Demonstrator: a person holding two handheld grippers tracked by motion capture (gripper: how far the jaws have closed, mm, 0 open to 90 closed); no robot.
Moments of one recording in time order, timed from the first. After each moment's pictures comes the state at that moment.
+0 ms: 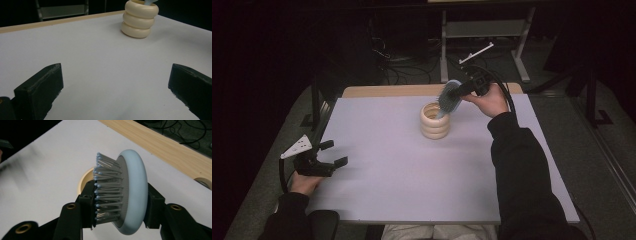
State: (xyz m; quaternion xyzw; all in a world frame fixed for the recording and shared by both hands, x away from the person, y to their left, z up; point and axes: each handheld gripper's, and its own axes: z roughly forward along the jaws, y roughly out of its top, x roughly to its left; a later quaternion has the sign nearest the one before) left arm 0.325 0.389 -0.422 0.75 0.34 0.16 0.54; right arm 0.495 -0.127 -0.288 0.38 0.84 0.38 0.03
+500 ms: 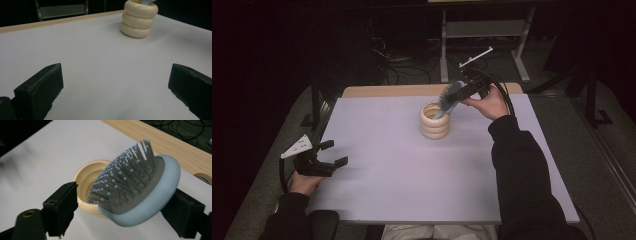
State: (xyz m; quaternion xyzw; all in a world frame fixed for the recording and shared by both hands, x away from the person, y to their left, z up) left arm 0.325 0.387 -0.422 0.75 0.34 0.16 0.54; right arm 0.495 -0.129 -0.299 0.39 0.84 0.37 0.04
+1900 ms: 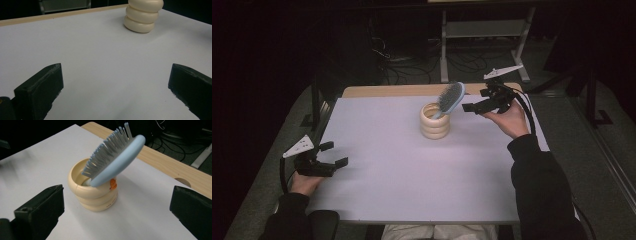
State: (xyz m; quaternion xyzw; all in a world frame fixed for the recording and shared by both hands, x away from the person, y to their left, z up) left arm 0.324 0.387 -0.422 0.76 0.36 0.16 0.52; right arm 0.449 -0.180 -0.313 0.37 0.81 0.44 0.11
